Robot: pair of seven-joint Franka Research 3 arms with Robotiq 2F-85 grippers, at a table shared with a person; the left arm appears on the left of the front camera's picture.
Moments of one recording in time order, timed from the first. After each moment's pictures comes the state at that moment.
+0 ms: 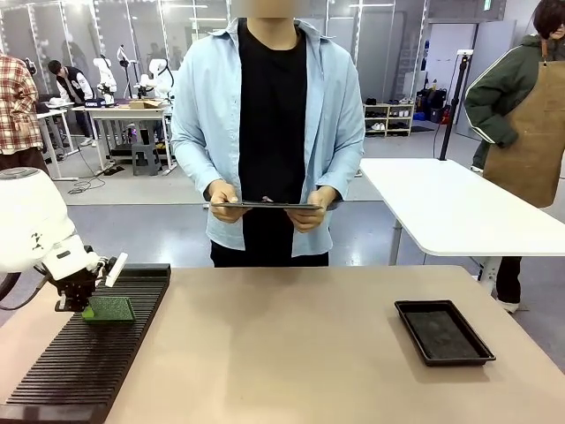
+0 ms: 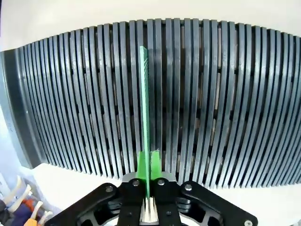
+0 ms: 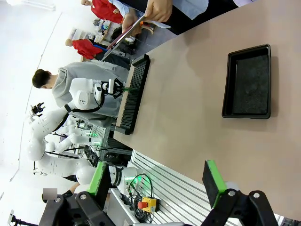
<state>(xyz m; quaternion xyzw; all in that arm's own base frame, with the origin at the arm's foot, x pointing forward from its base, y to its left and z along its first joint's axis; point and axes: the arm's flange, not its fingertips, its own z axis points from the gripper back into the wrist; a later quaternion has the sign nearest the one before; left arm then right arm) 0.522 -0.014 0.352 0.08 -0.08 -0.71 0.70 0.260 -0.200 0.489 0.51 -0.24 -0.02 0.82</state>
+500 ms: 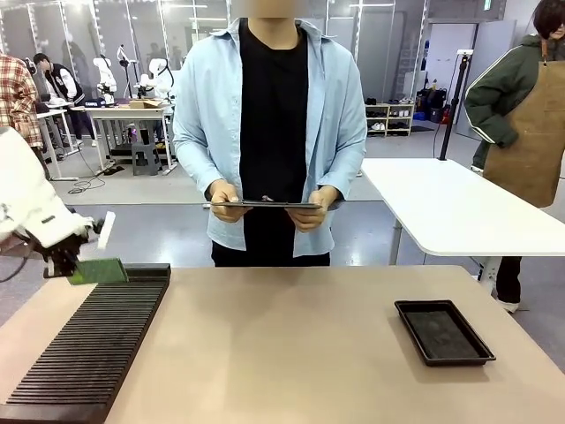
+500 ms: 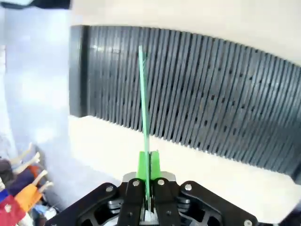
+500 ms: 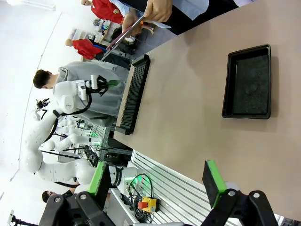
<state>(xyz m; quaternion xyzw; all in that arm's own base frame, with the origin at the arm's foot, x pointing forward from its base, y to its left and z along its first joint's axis) 0.487 -0.012 0.455 0.14 -0.15 -0.63 0.75 0.260 -0.199 0.489 0.51 -0.24 -0.02 0.82</state>
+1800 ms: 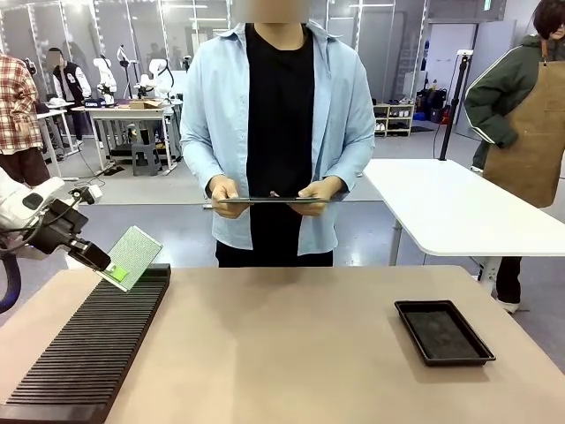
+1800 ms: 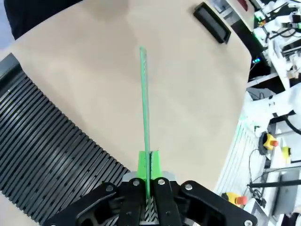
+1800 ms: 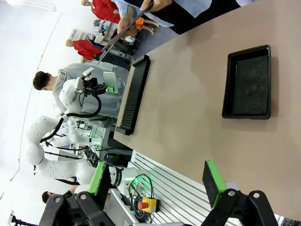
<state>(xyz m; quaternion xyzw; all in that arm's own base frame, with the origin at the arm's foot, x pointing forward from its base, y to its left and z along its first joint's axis) 0.504 -0.006 0.427 -0.34 -0.18 -0.34 0.86 0.260 -0.200 0.489 0.51 -0.24 -0.02 0.82</state>
